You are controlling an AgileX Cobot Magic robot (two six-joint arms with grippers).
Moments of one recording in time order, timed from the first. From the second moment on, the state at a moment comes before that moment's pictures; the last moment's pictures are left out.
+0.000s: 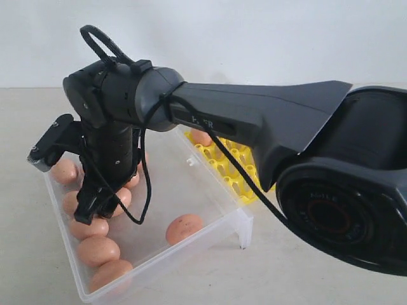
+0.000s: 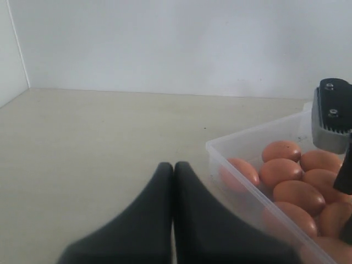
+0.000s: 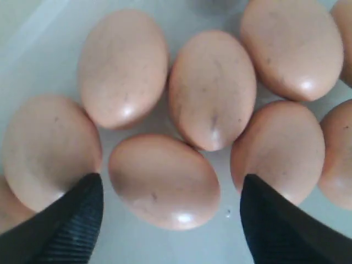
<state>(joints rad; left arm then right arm) 0.13 0.00 0.00 -0.03 0.23 0.02 0.93 2.40 -2.11 -0.01 1.06 -0.37</state>
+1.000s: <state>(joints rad) 0.13 0.00 0.00 -0.03 0.23 0.02 0.77 2.38 -2.11 0.29 0.91 -0.57</state>
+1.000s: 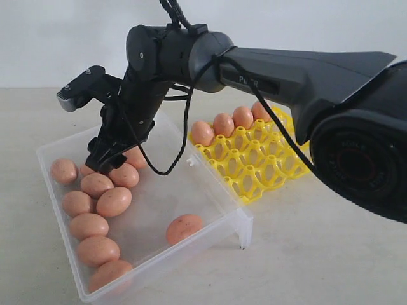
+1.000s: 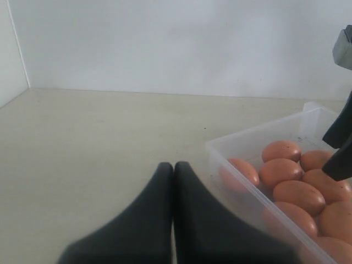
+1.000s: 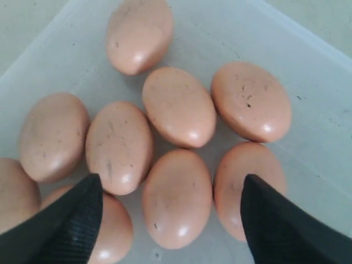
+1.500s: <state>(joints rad) 0.13 0.00 0.00 -0.03 0.23 0.02 0.77 2.45 -2.11 0.30 0.90 -0.57</state>
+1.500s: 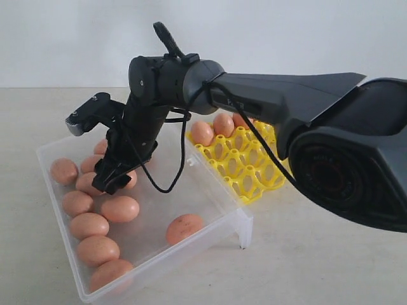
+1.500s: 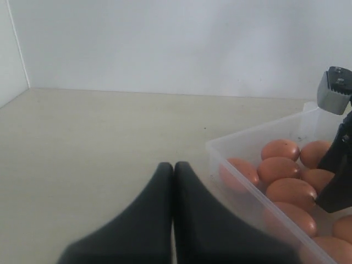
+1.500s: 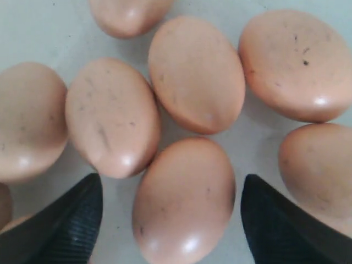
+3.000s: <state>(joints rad) 0.13 0.00 0.00 -0.03 0.23 0.02 0.83 1.95 -1.61 0.28 0.20 -0.13</state>
